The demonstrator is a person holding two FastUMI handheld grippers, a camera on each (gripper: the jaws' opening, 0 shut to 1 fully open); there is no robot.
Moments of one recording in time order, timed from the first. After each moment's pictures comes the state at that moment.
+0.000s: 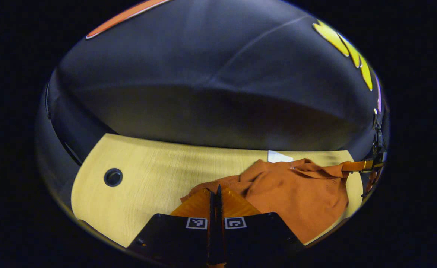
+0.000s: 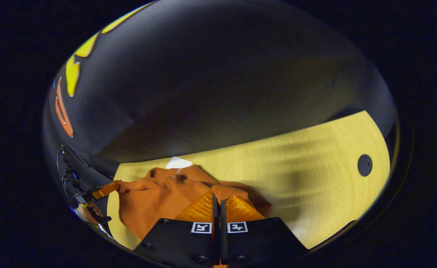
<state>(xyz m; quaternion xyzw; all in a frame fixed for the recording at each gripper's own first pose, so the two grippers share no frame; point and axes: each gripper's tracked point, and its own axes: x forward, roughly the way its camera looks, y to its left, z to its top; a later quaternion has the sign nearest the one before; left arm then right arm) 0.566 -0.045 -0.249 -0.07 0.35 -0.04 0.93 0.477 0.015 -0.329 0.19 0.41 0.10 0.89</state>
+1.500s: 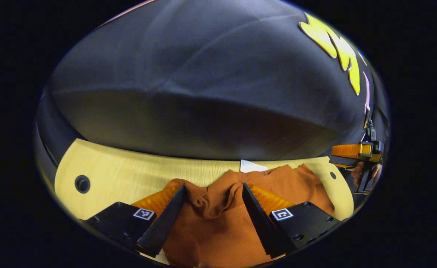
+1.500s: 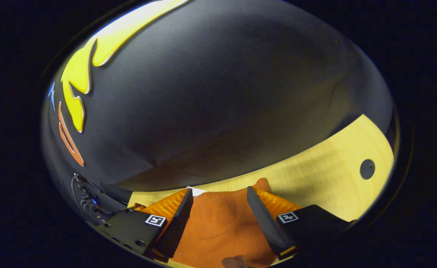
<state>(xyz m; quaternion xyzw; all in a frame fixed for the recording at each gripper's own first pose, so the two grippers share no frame) 0.573 -0.105 -0.191 -0.10 0.28 -0.12 0.95 0.487 0.021 -0.222 0.24 0.29 0.11 0.92</state>
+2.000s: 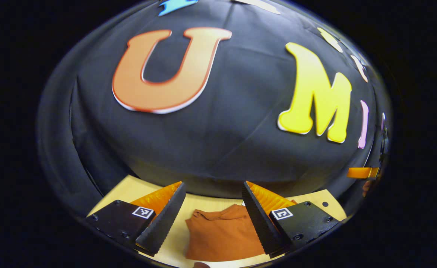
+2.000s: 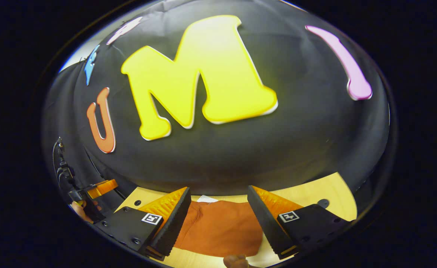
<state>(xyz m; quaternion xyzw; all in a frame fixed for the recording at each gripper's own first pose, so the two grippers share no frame) 0.466 -0.035 -0.001 -0.07 0.12 -0.01 0.99 0.368 0.012 -0.056 0.12 0.15 0.12 0.97</state>
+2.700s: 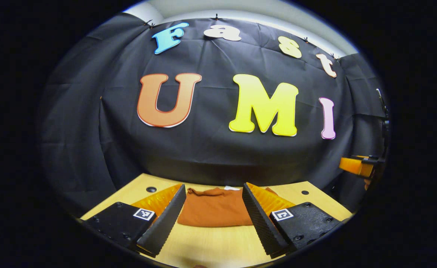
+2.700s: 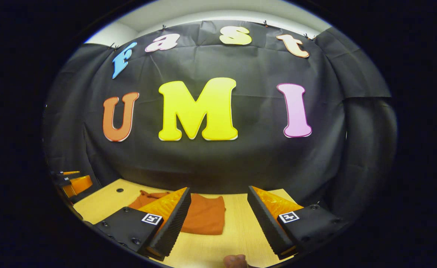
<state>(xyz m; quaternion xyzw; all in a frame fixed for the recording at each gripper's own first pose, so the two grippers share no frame) 0.237 -0.106 0.001 -0.07 0.07 -0.01 0.99 0.147 -0.039 -0.062 0.02 0.06 0.03 1.00</state>
